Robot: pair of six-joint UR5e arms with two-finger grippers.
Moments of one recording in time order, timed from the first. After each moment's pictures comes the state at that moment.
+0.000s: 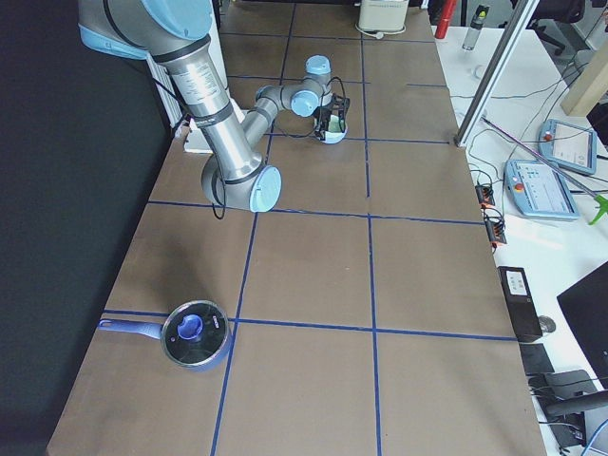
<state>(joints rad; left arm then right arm) -1.61 -1.35 -1.89 -1.47 -2.32 0.13 0.48 -0.91 1.66 -1.49 1.82 1.52</state>
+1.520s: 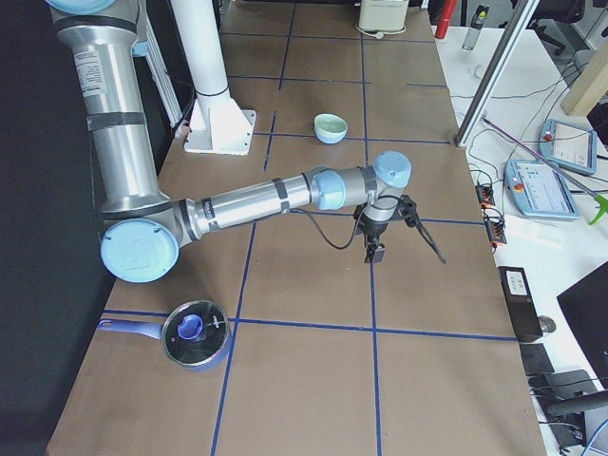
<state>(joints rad) -1.52 -1.40 -1.86 -1.42 -2.34 0.13 1.38 -1.50 1.70 -1.68 2.31 -0.11</state>
